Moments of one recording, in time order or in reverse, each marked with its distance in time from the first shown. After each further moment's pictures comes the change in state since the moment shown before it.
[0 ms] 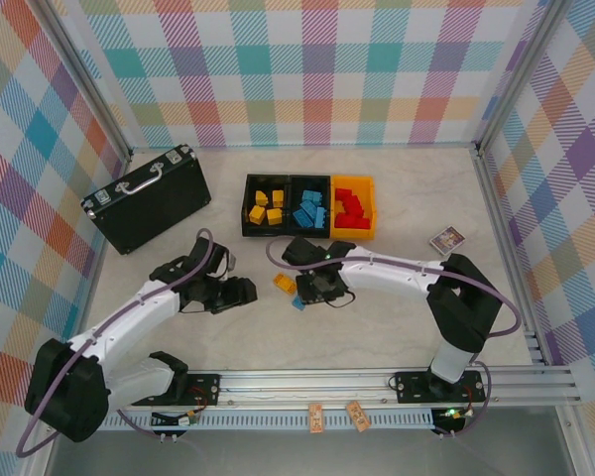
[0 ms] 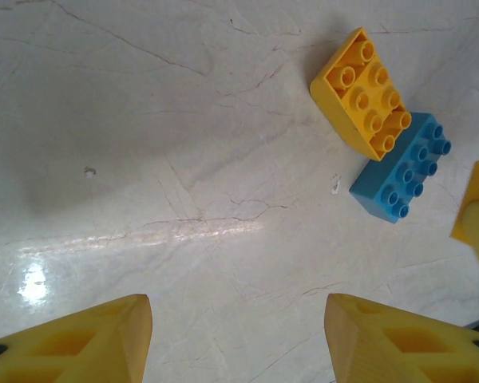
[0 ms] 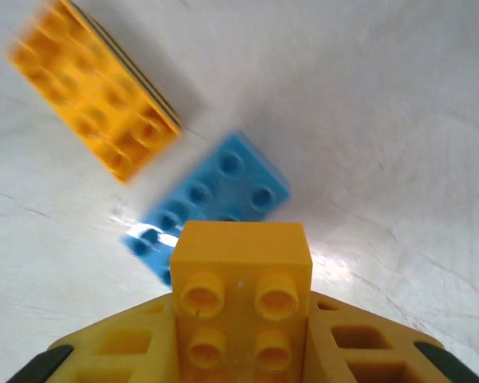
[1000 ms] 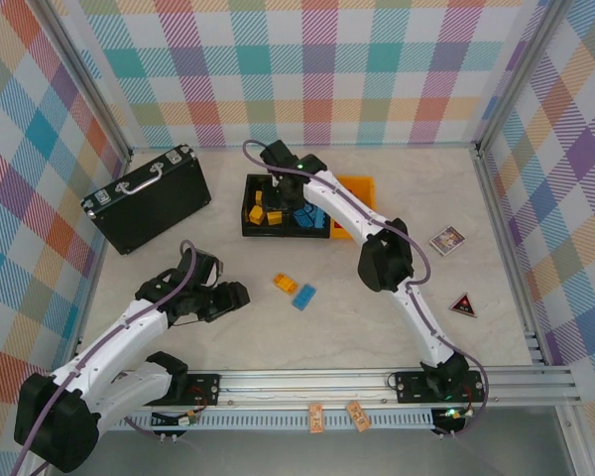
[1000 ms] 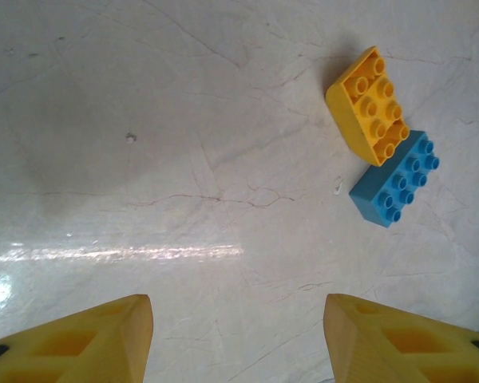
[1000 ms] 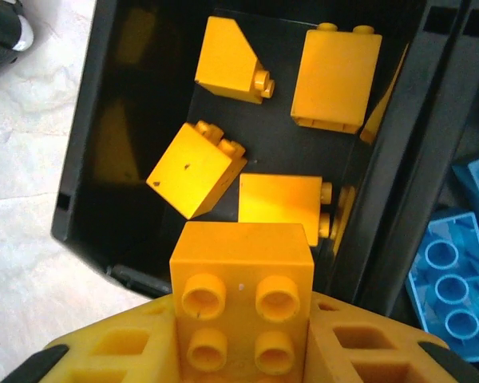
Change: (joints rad) left arm 0.006 -0.156 -0.063 -0.034 -0.037 -0.120; right arm -0.272 0.793 1.306 -0.294 -0.132 -0.234
